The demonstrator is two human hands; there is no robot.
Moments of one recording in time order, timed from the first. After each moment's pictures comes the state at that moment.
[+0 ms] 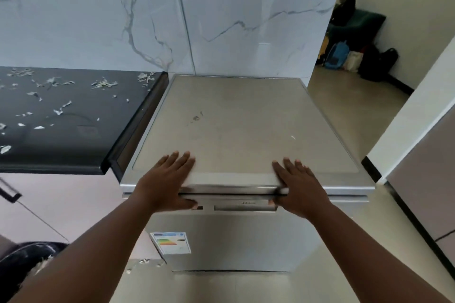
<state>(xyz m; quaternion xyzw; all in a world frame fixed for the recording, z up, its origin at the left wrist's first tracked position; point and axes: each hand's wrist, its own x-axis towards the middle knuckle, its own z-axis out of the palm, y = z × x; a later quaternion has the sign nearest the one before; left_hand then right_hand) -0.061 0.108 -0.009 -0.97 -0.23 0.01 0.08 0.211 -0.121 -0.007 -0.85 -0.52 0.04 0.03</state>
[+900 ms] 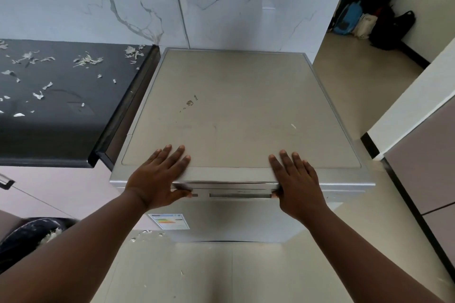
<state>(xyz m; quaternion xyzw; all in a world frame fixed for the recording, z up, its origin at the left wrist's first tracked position) -0.060 0.108 -0.011 -0.98 -0.20 -0.02 0.08 0.204 -0.130 -0.012 -0.84 -0.54 -0.01 0.03</state>
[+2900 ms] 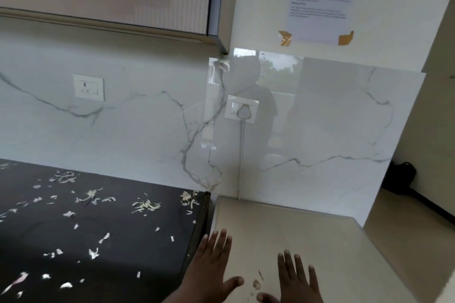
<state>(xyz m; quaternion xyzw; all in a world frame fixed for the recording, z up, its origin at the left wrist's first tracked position) -0.011 0.315 0.069 -0.94 -0.26 -0.20 0.12 0.151 0.161 0.096 -0.79 -0.58 -0.09 0.18</state>
